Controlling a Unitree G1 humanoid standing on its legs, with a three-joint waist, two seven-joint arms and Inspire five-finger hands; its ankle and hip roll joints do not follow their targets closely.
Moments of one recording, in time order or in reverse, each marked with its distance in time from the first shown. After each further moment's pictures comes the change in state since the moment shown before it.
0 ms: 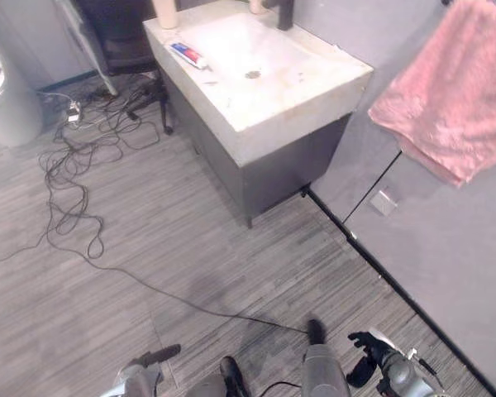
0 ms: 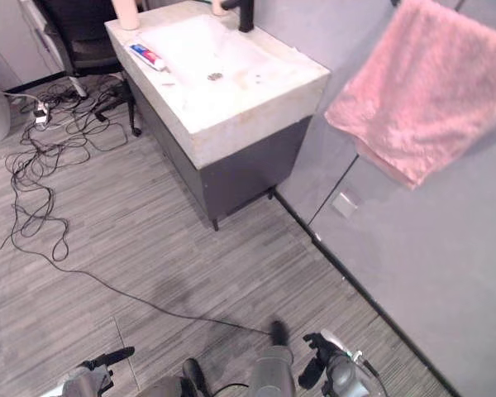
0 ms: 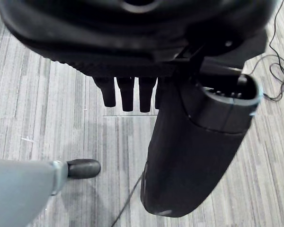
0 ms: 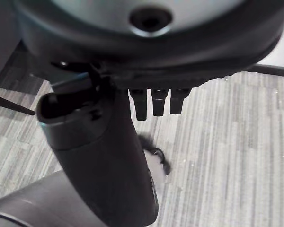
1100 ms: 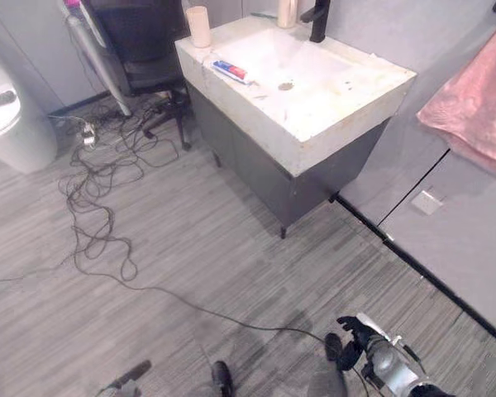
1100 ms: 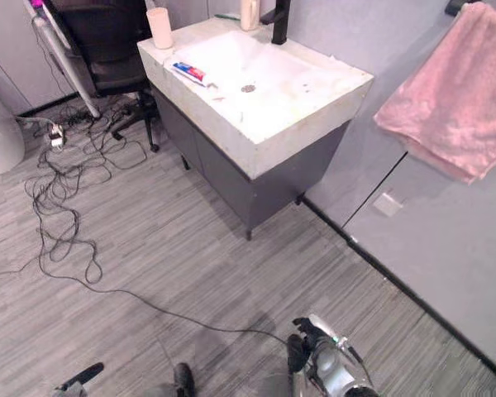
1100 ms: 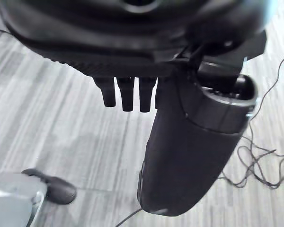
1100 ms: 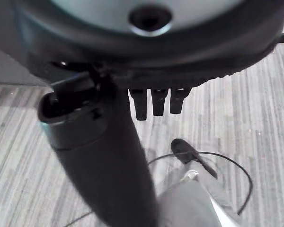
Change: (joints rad) left arm 0.062 0.029 0.131 0.176 -0.181 -0.140 0.030; right arm -0.070 0.008 0.038 -0.075 0.033 0.076 -0.067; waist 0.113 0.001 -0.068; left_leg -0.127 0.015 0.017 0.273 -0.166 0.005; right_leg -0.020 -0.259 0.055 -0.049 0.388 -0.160
